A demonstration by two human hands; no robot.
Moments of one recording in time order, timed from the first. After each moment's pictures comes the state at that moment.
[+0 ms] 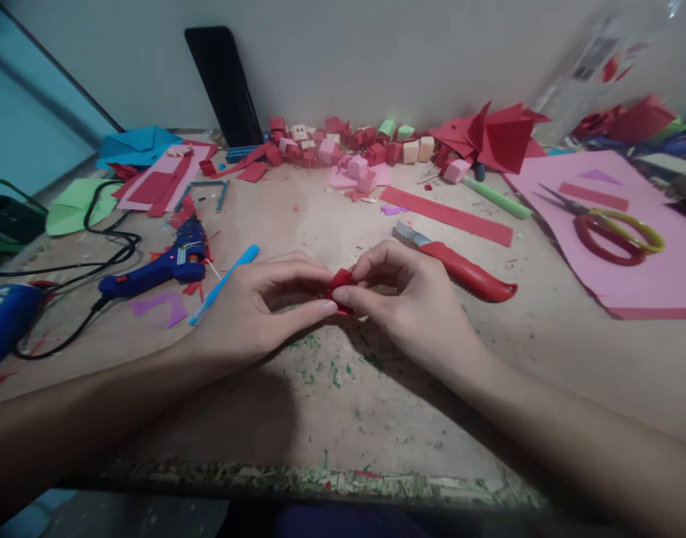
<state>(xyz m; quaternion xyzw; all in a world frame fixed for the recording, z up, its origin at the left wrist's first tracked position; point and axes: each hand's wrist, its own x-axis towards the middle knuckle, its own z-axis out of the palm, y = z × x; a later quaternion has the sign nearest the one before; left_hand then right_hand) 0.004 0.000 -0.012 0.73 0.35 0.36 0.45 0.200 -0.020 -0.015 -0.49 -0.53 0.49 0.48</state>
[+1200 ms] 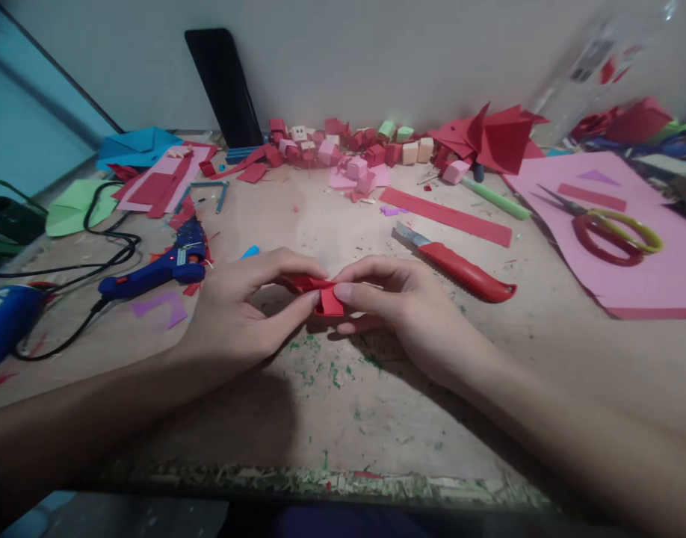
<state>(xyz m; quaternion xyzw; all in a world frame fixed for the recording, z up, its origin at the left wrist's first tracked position) 0.001 -0.005 -0.007 0.81 0.36 0.39 0.25 0.203 -0.021 -0.018 -0.41 -0.41 0.69 0.43</state>
